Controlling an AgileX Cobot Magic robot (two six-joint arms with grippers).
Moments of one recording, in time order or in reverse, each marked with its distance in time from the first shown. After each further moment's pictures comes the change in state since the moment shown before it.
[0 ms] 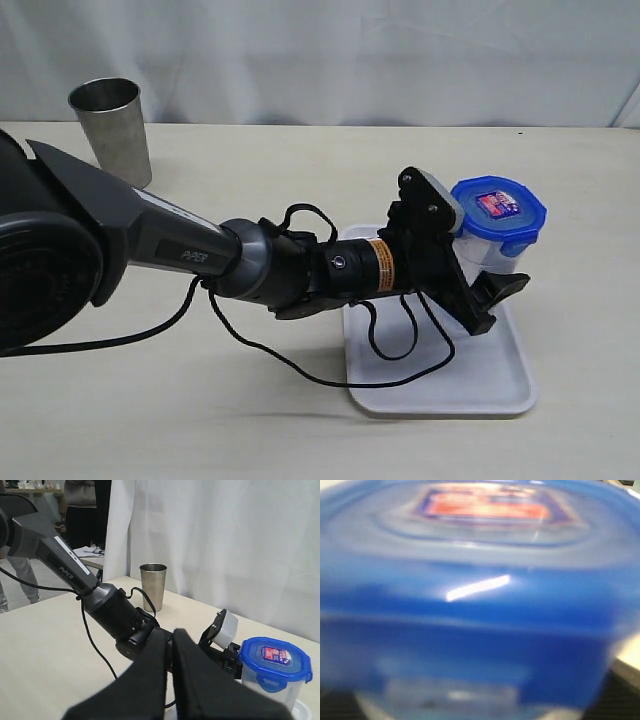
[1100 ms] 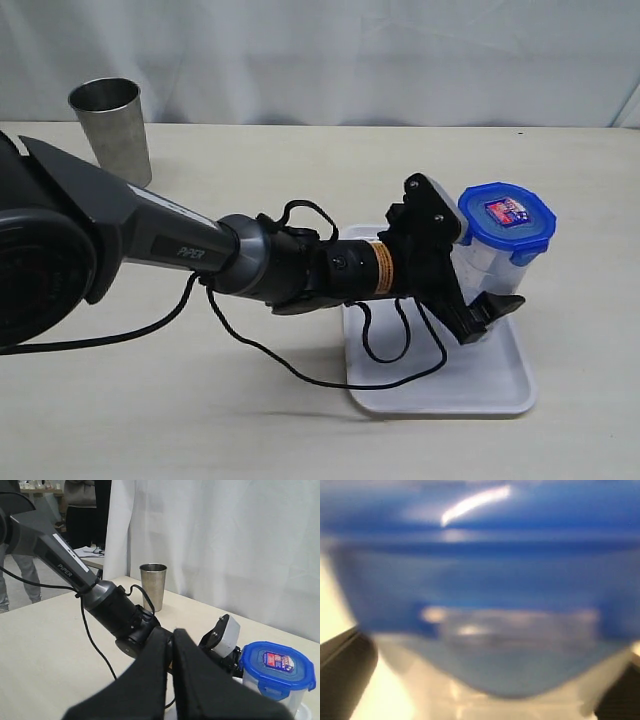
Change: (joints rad) left arm 0.000 -0.012 0.000 0.078 0.085 0.012; right arm 0.000 0.000 0.000 0.000 0.000 0.000
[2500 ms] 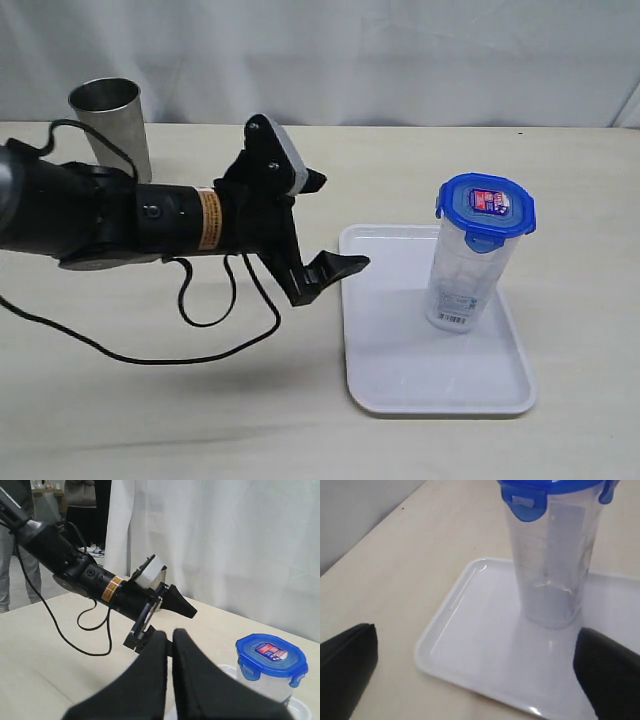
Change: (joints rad) left arm 0.280 -0.479 0.479 0.265 0.052 -0.004; right arm 0.000 0.000 0.000 0.000 0.002 0.000
